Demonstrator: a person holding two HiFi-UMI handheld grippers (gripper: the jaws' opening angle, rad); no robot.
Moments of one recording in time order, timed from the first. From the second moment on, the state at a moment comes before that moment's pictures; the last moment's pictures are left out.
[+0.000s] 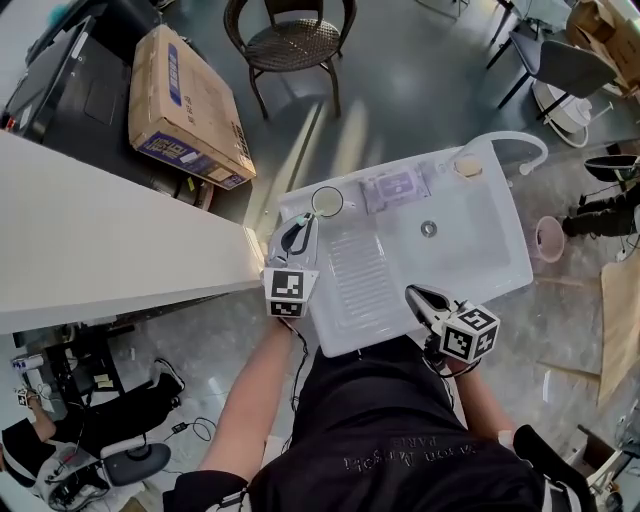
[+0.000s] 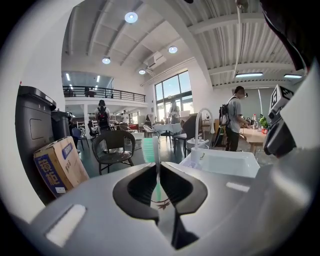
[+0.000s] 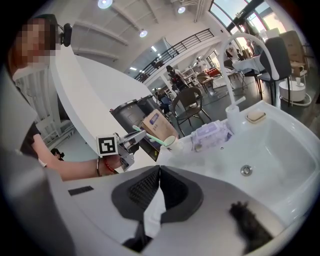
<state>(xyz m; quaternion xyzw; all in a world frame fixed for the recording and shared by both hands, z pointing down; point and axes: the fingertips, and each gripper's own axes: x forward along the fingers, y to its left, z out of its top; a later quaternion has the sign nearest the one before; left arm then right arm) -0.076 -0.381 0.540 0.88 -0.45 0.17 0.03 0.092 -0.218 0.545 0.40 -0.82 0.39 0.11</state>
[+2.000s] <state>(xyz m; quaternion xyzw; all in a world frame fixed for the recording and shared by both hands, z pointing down) -0.092 -0.248 0.444 0.89 -0.45 0.12 0.02 0.006 -0.234 0.500 0.31 -0.91 0.22 0.17</state>
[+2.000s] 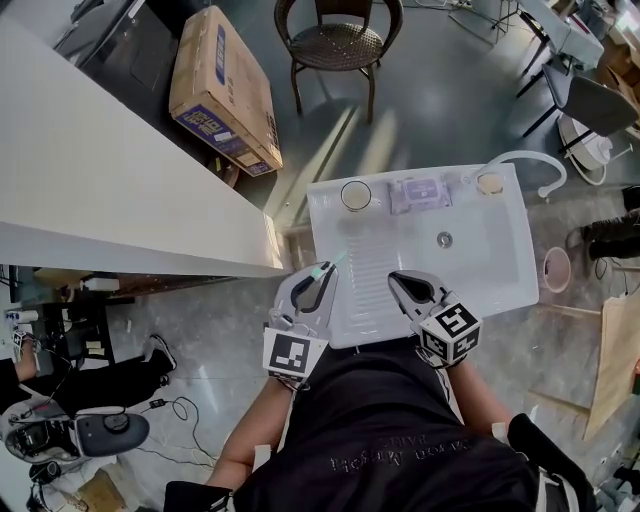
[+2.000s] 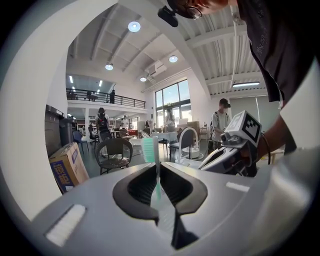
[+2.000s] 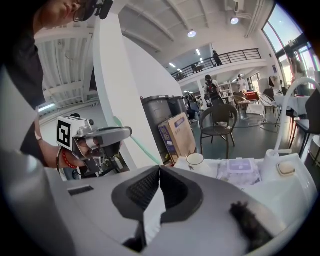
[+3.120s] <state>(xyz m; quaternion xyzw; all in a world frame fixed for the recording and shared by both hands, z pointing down) -0.098 -0.211 0.451 0.89 -0.45 0.12 0.05 -0.006 -0.218 0.495 0.30 -0.92 0.20 0.18</state>
